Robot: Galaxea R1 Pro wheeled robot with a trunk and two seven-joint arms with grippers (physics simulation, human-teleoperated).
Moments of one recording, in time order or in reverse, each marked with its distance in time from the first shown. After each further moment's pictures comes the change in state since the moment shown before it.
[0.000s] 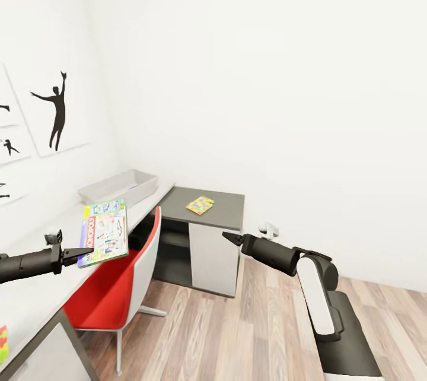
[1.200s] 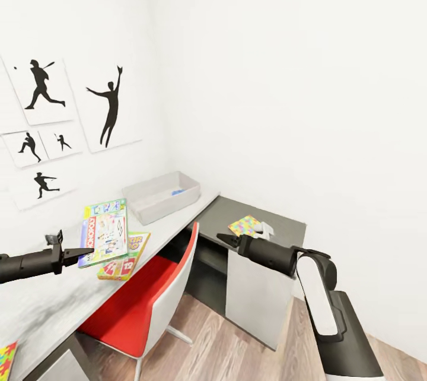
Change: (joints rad) left arm 0.001 -0.002 0.000 0.000 0.000 0.000 0.000; right arm -0.002 -0.015 0.036 -0.022 -0.085 0.055 0.004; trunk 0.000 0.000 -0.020
